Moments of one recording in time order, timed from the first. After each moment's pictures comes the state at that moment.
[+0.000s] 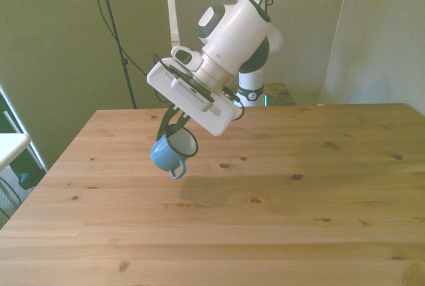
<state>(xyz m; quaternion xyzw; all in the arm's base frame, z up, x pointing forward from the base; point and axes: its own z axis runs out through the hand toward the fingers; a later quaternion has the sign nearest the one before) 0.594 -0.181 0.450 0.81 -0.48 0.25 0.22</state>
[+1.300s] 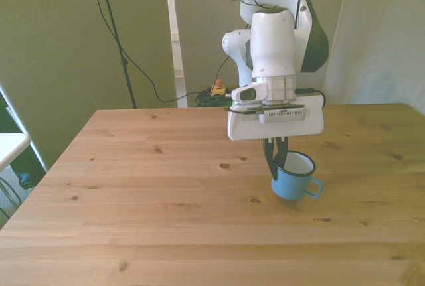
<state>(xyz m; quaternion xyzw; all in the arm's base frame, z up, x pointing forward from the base) 0.631 -0.049 0.399 0.91 -0.36 0.19 -0.09</state>
